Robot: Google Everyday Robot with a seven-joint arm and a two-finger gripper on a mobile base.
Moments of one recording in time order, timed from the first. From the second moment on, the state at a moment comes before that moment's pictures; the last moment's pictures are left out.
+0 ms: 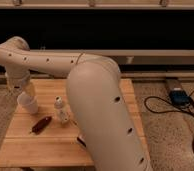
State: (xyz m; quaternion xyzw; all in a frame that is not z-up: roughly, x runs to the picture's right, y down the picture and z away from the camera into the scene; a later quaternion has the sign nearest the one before) arm -0.369 0.013 0.725 -0.17 -0.29 -0.54 0.78
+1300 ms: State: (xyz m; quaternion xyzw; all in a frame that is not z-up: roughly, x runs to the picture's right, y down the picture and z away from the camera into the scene) arm -0.271 0.059 0.737 -0.20 -0.27 -0.46 0.82
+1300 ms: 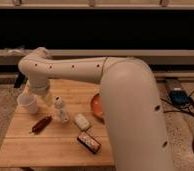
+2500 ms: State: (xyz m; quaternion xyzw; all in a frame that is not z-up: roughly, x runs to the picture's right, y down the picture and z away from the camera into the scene) arm -0.167 0.065 0.737 -0.25 -0.19 -0.42 0.85
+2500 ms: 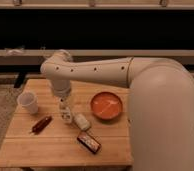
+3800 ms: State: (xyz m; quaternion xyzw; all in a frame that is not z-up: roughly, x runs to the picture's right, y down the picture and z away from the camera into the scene) arm -0.080 0.121 0.692 -0.28 -0.16 -0.34 0.88
